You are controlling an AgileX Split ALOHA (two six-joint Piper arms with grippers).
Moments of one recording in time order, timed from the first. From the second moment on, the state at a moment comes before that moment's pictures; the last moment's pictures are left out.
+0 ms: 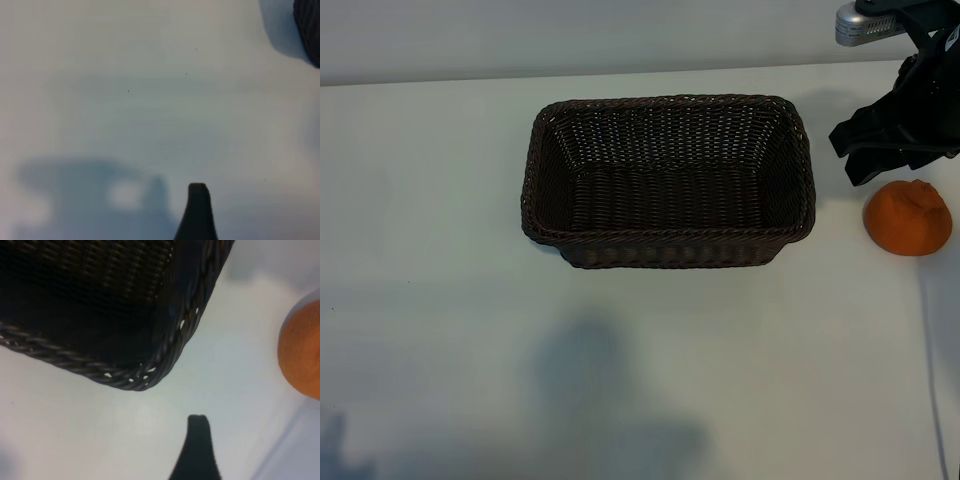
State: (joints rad) left arm -0.01 -0.01 -0.54 -0.01 1.17 -0.01; right arm 0.12 1.62 -1.31 0.13 1.06 -0.11
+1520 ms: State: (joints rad) left arm -0.01 -0.01 -0.50 -0.02 1.09 0.02; right arm -0.04 1.78 -1.31 -0.02 0.93 0.10
